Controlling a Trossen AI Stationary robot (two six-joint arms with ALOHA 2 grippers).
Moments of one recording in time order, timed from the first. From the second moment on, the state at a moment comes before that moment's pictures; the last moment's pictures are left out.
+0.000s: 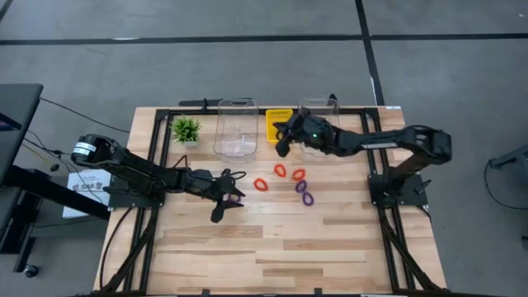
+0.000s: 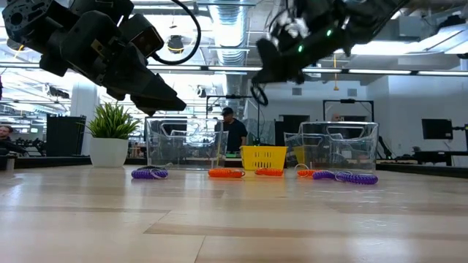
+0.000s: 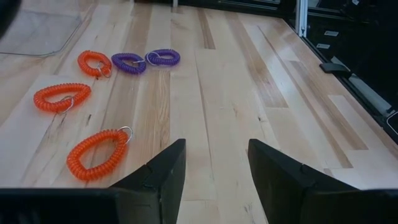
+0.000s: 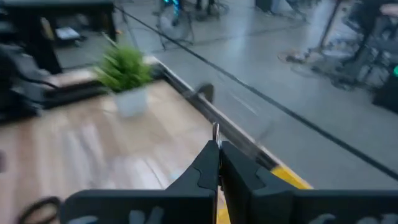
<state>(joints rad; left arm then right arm) -0.18 1.37 0.38 0.59 0.03 -0.11 -0.27 1.52 0.88 0.34 0.29 0.02</state>
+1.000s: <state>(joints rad) -0.18 1.37 0.38 0.59 0.03 -0.11 -0.34 1.66 0.88 0.40 0.29 0.05</state>
